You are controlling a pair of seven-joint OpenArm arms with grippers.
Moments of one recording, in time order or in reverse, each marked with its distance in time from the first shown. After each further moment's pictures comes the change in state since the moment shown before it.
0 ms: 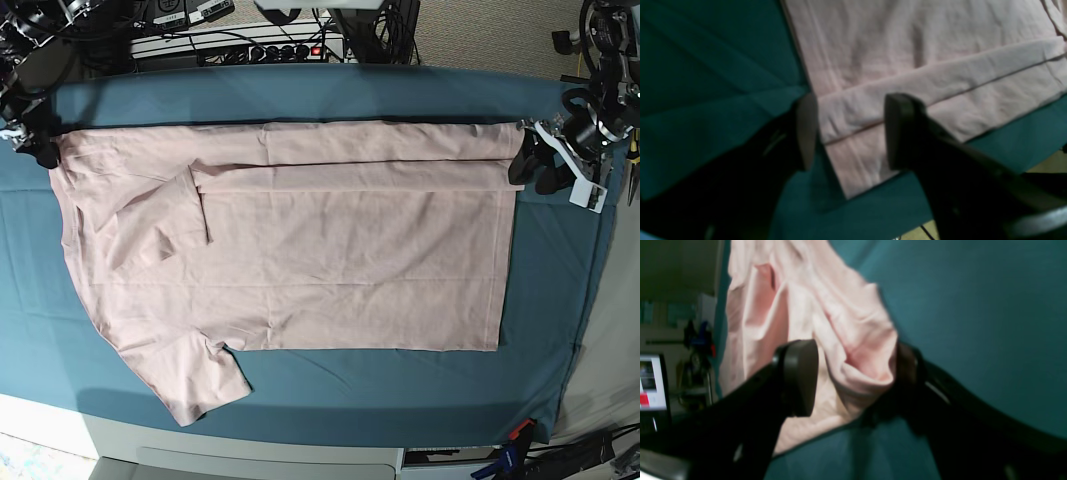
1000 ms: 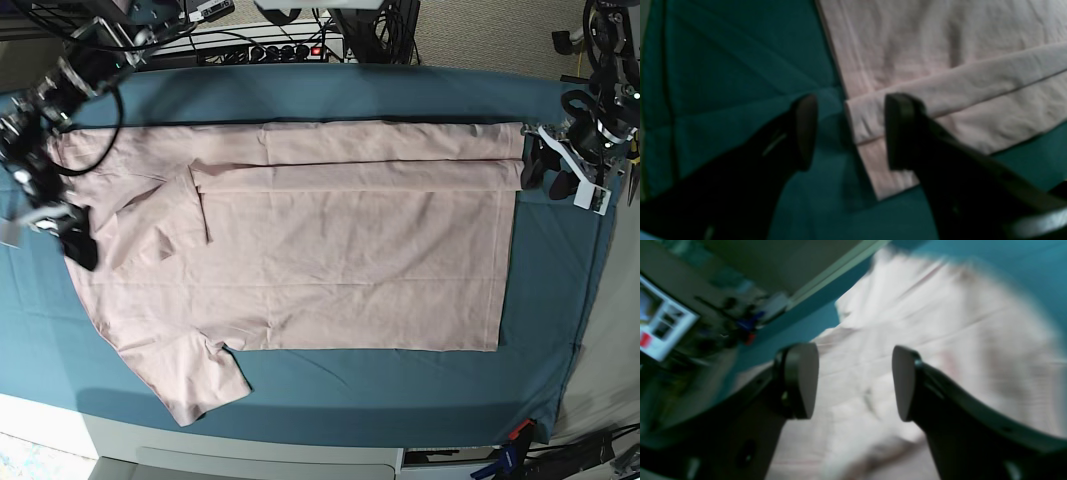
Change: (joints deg) left arm 0.0 -0.1 0.0 0.0 8.3 1.7 -3.9; right arm 10.1 -16.2 -5.6 35.6 -4.9 3.5 5.1
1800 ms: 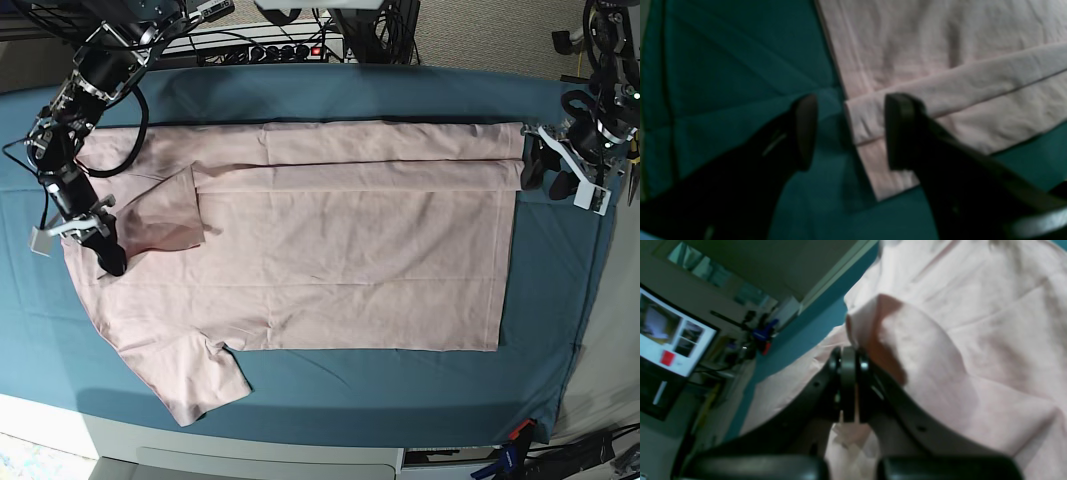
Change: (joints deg) left arm -0.2 0.0 0.0 0.0 0.0 0.0 0.0; right arm 3.1 -1.1 -12.4 -14.9 -2.6 -0.6 12.4
